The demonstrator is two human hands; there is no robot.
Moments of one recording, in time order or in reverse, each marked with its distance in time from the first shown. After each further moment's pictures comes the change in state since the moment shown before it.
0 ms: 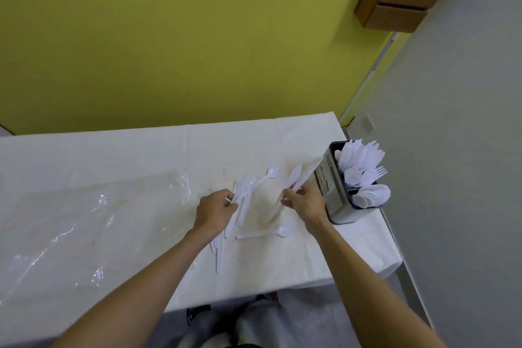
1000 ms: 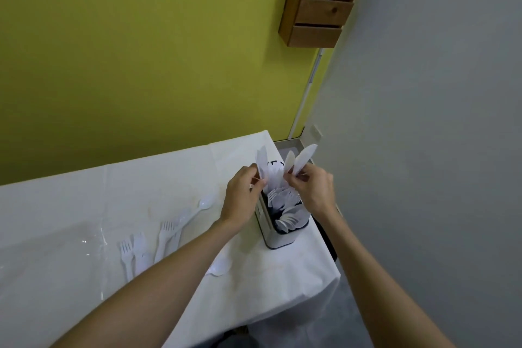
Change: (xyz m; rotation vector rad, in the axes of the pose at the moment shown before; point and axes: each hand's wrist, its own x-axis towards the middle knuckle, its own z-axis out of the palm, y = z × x) left_hand 0.034 0.203 0.112 -0.201 0.078 0.561; right_hand 0.050 -0.044 -0.171 -0.353 0.291 -0.390
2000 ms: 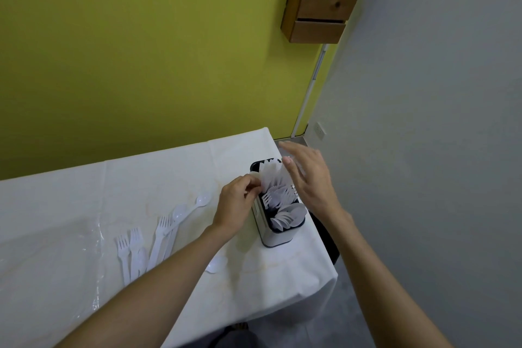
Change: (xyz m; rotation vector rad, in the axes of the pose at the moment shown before) left_hand -0.012 -0.023 0.013 0.001 0.022 0.011; right_hand 0.007 0.004 -0.011 -0.088 -0.032 -0.474
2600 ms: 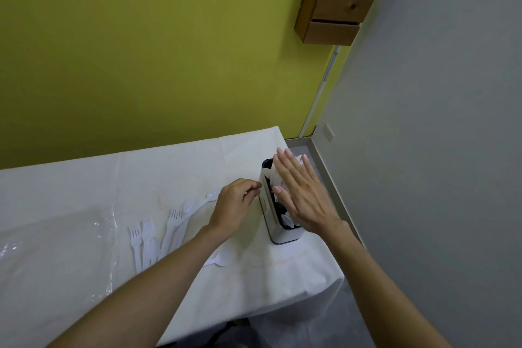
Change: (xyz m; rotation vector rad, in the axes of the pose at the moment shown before) left_hand -0.014 -0.018 -0.024 0.077 -0.009 0.065; right_hand -0.025 -0.002 0.028 -0.406 -0.289 -0.244
